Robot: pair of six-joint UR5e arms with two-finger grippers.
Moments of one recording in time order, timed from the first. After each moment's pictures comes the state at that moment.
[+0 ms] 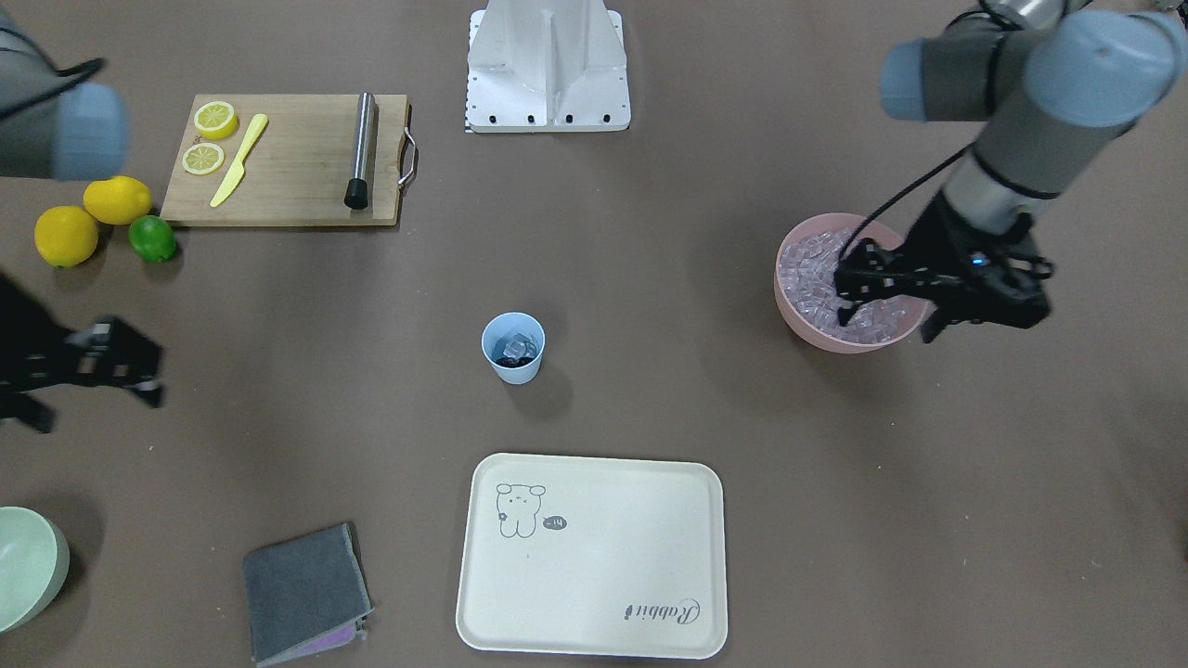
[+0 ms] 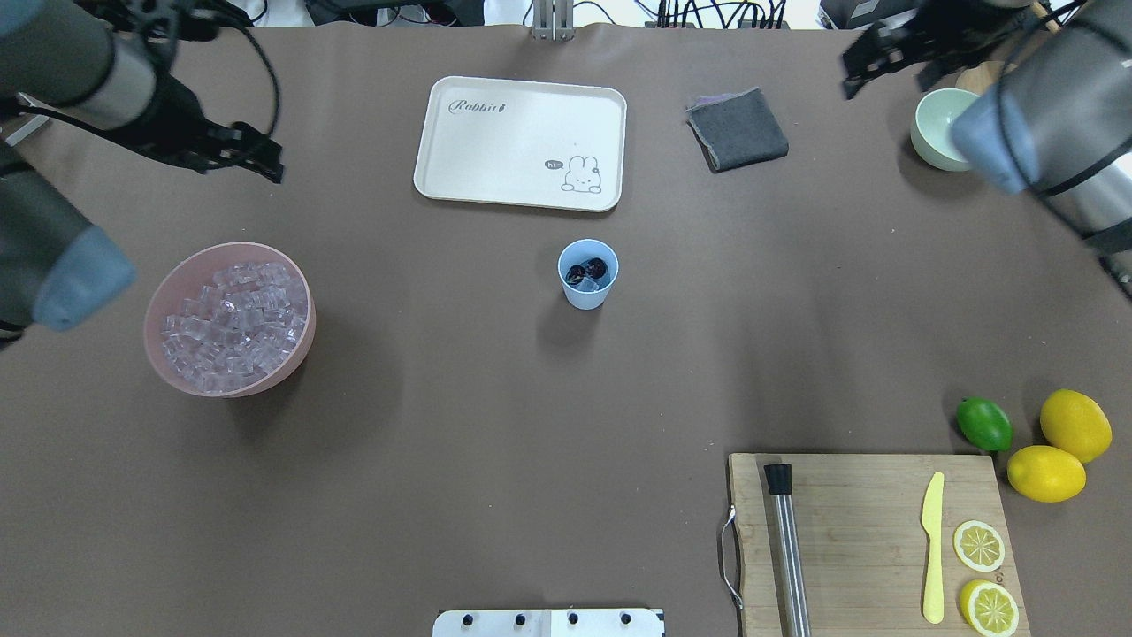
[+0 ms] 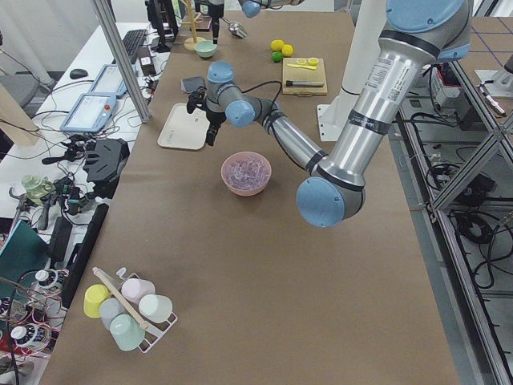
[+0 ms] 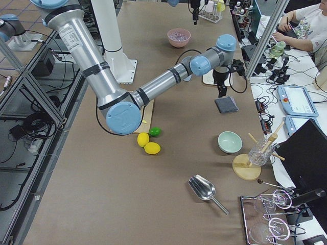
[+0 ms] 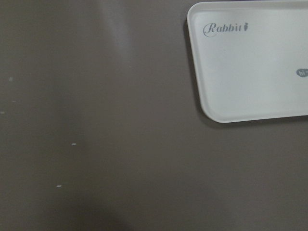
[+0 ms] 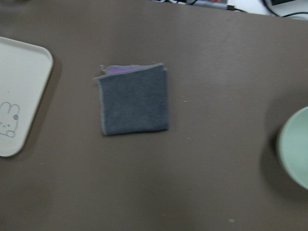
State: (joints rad) left arm -1.12 -1.89 -1.80 -1.74 -2.25 -0.59; right arm 1.33 -1.11 1.60 -1.59 2.39 0.26
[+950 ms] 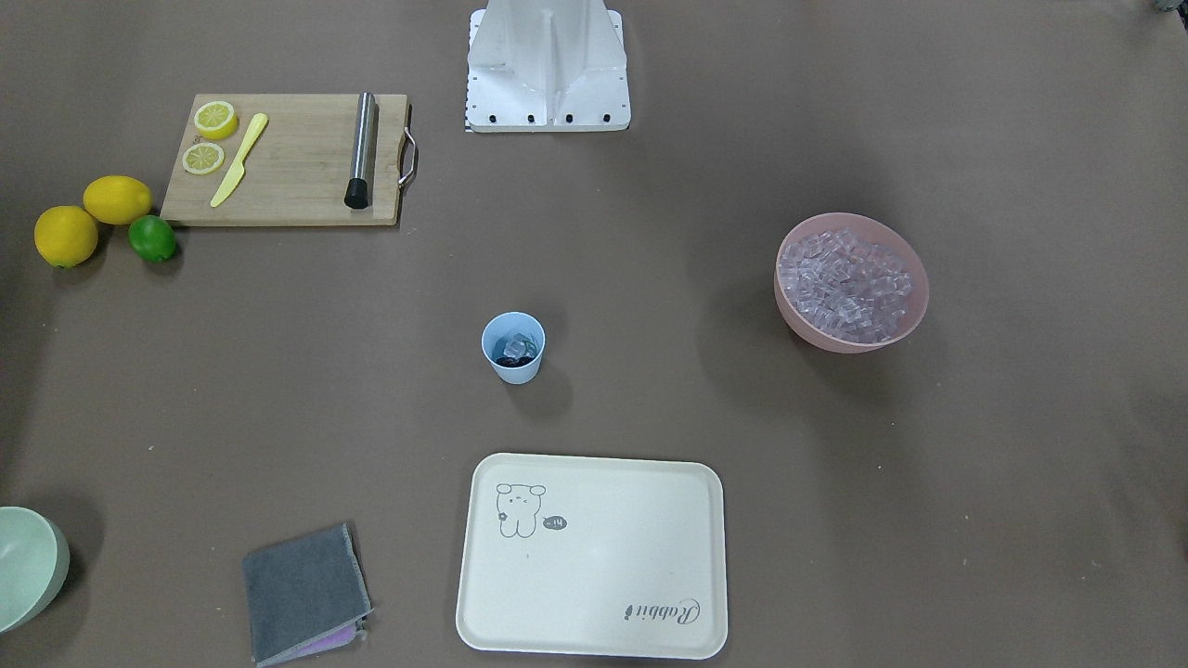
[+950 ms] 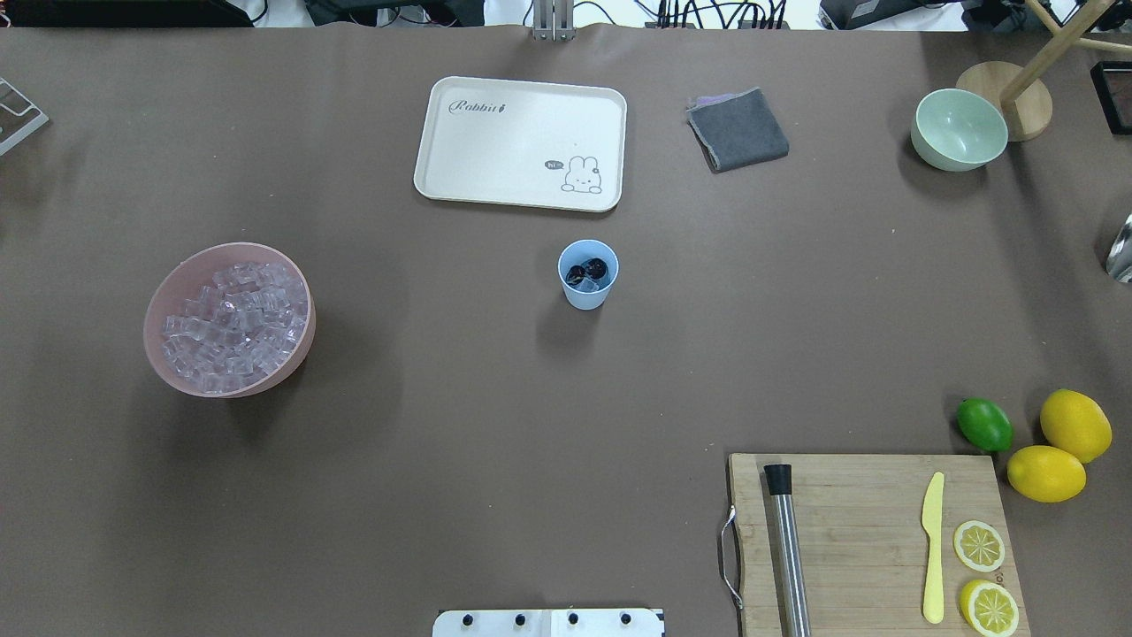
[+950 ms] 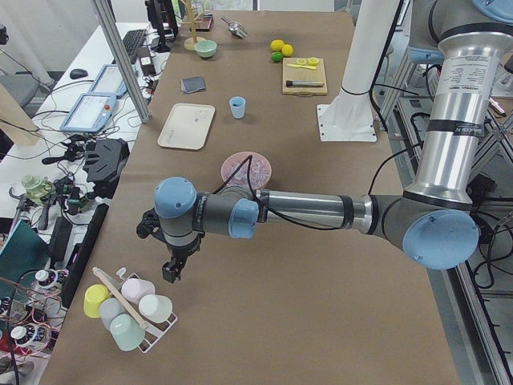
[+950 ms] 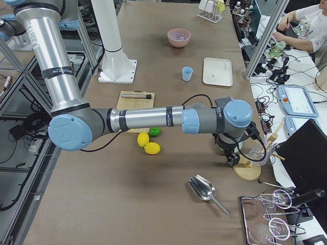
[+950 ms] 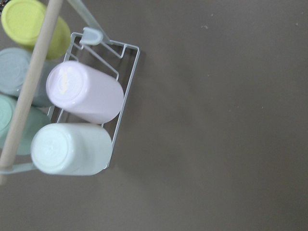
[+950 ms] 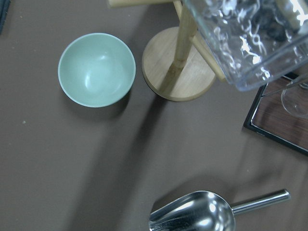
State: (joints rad) left arm -1.63 -1.70 -1.50 -1.65 -2.33 0.34; right arm 1.64 -1.27 1.39 -1.60 2.39 -0.41
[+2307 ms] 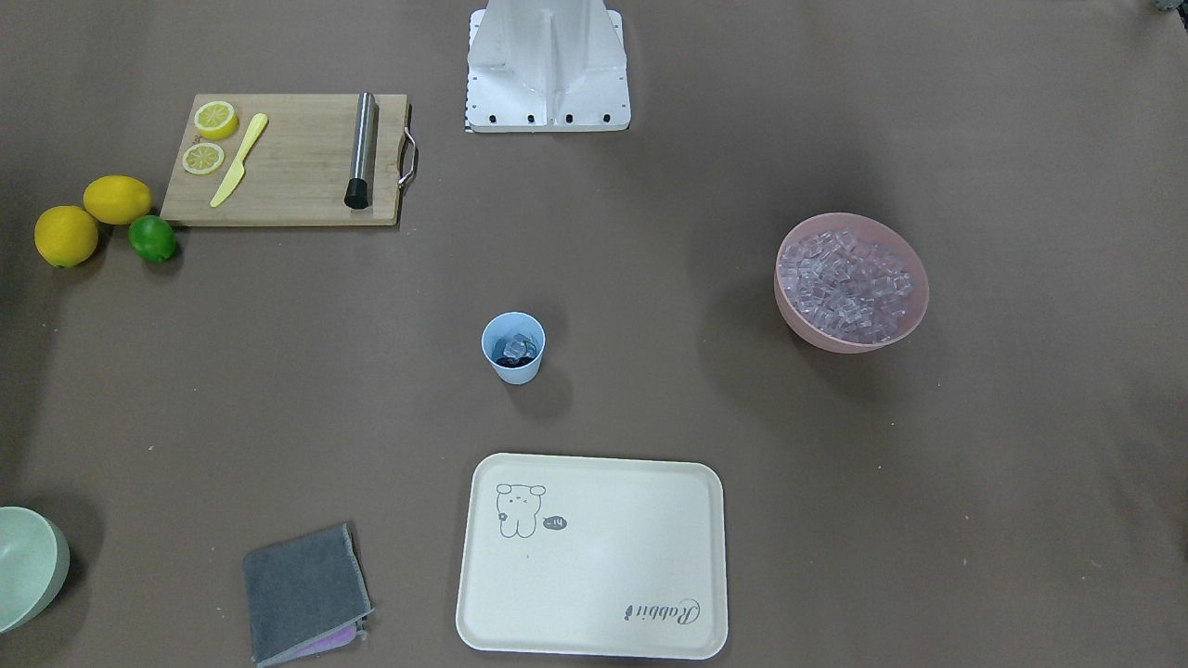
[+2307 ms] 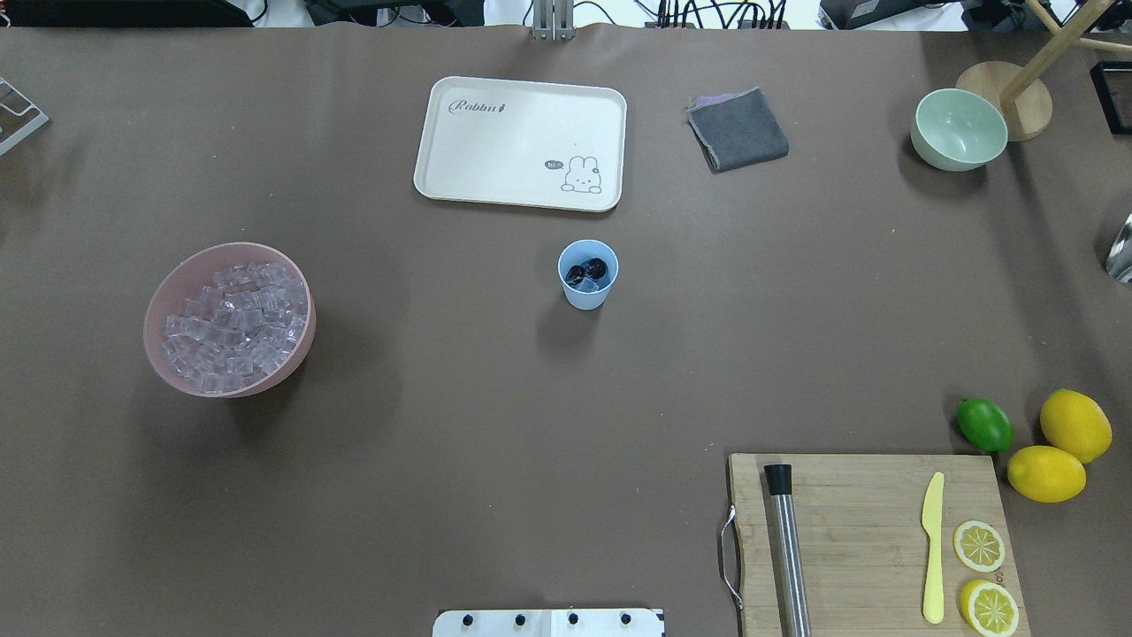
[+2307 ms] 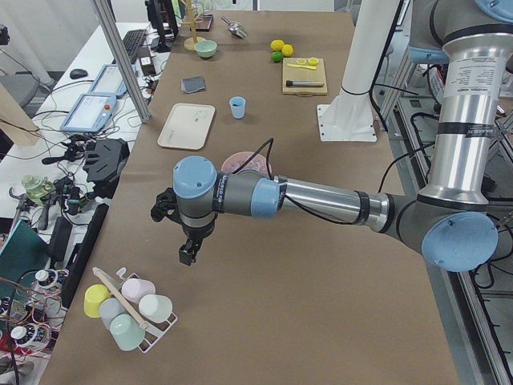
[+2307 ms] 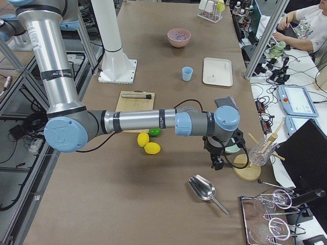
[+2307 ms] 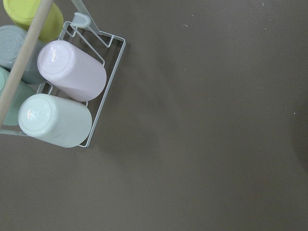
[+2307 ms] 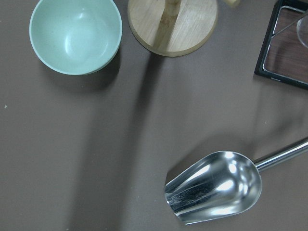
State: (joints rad) left arm -1.64 -1.64 -1.68 -1.54 -2.38 0.27; right arm 1.58 -1.34 1.46 -1.64 2.36 -0.22
